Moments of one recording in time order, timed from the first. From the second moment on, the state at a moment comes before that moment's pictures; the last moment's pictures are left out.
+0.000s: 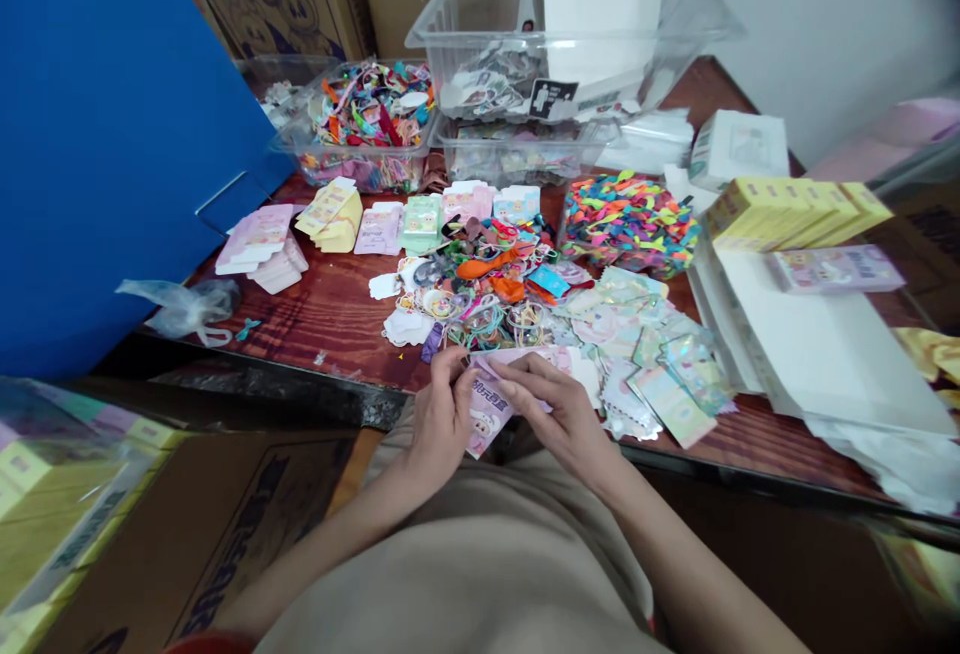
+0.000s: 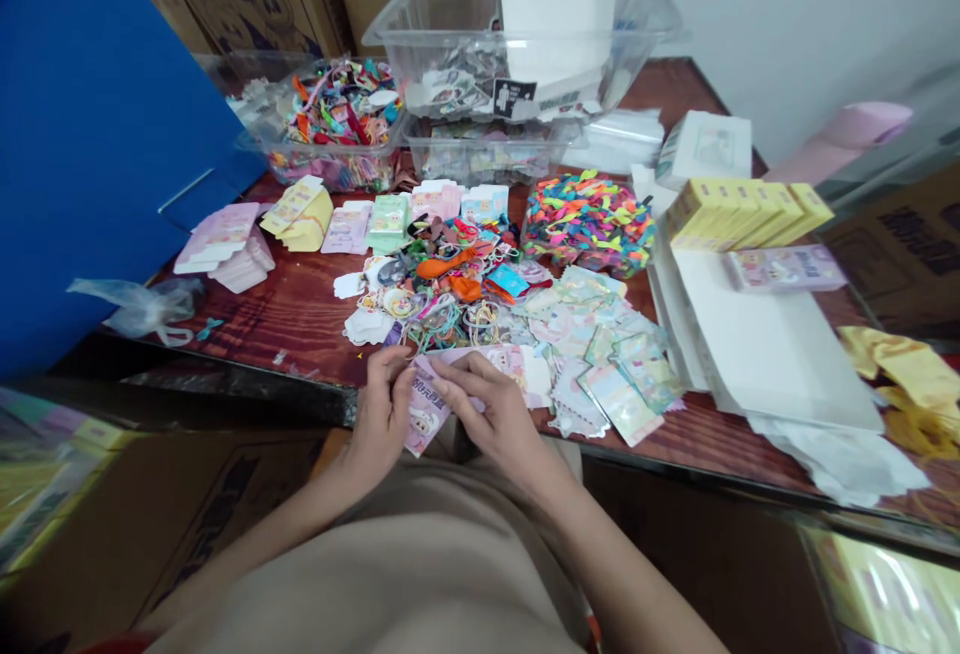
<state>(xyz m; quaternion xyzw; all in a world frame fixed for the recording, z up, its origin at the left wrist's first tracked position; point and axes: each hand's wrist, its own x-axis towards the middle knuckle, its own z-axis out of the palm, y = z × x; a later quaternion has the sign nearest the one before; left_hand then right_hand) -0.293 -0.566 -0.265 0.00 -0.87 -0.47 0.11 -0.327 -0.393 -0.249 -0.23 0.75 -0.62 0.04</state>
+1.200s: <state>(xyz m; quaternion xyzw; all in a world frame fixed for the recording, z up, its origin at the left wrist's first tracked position) -0.301 -0.554 -0.256 -0.02 -0.88 -0.48 0.03 -0.324 -0.371 -0.258 -0.17 0.70 -0.67 0.18</state>
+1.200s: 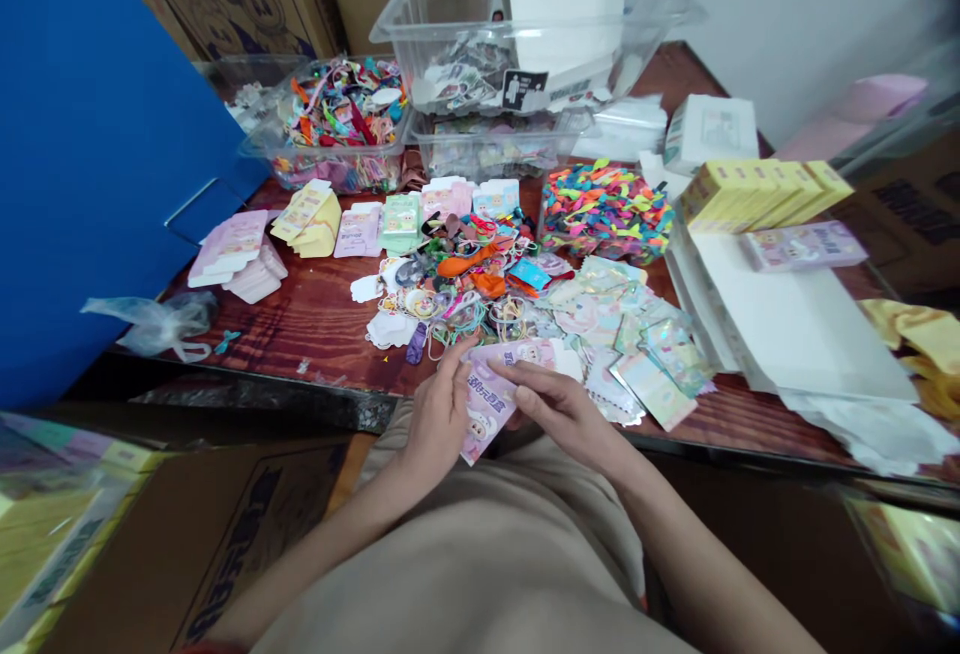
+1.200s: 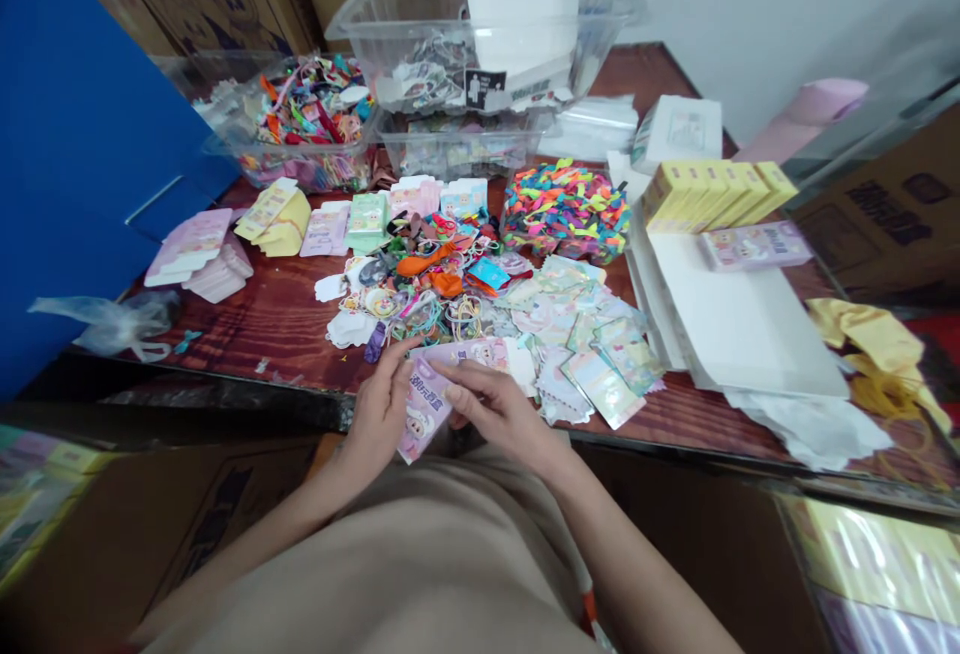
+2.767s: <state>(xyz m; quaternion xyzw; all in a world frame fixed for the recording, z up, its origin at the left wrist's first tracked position) -0.307 -0.521 -0.285 -0.25 -0.96 -0.10 0.11 -0.484 -0.124 -0.264 0.28 0.86 -0.27 -0.34</state>
